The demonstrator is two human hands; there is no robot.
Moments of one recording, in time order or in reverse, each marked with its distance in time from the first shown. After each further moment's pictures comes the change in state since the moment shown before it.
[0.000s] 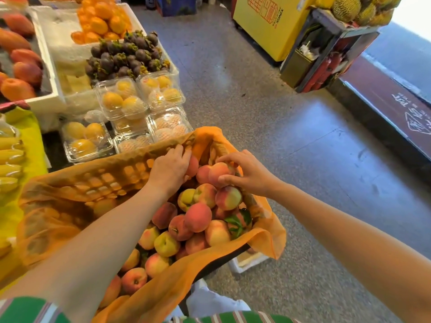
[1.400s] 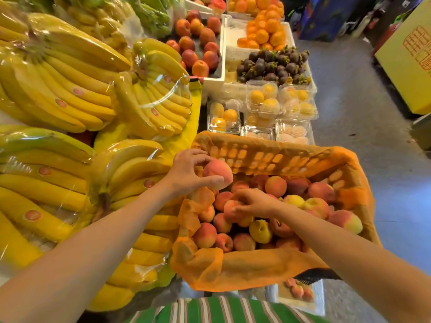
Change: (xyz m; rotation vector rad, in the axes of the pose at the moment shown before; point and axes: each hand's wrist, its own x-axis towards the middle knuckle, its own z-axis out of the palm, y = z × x) left_hand -0.229 -0.128 -0.041 -0.831 0.206 -0.624; right_hand 0.063 -0.124 0.196 -0.123 -0.751 -0.130
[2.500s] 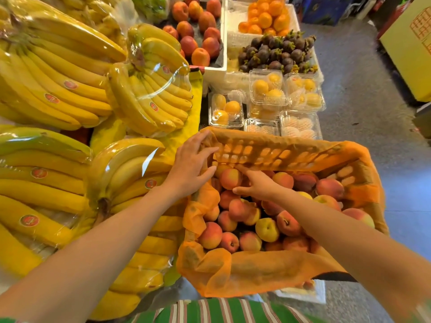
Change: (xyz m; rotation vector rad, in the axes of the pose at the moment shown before) left_hand 0.026 -0.043 0.015 0.311 0.071 0.275; right_hand 0.044 0.009 -0.015 -0.030 0.143 0.080
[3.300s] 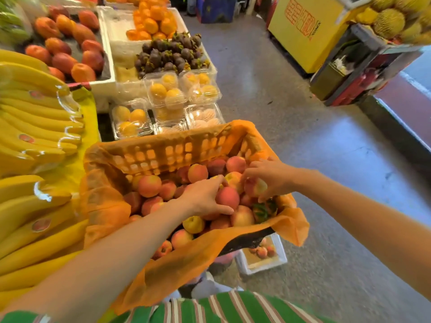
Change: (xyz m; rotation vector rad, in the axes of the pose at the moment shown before) left_hand 0.039 0.188 0.115 -0.056 -0.691 0.249; right_hand -0.207 0.100 -0.101 -0.478 -0.105 0.131
